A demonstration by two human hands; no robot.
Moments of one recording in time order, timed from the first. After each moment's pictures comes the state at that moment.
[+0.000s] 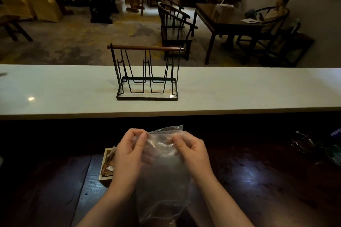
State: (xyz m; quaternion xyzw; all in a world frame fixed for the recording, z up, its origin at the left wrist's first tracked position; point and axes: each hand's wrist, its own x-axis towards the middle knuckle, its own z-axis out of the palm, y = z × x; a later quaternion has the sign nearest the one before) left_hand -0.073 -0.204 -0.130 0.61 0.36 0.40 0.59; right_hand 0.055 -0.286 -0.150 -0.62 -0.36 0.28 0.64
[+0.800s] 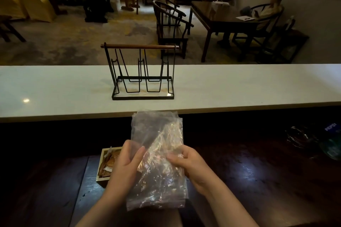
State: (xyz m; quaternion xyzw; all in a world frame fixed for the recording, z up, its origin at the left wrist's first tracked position) left_hand -0.089 -0.207 -0.148 0.65 0.37 0.28 0.61; right_hand 0.065 -0.305 -0.177 -0.61 -0.24 0.50 0.56
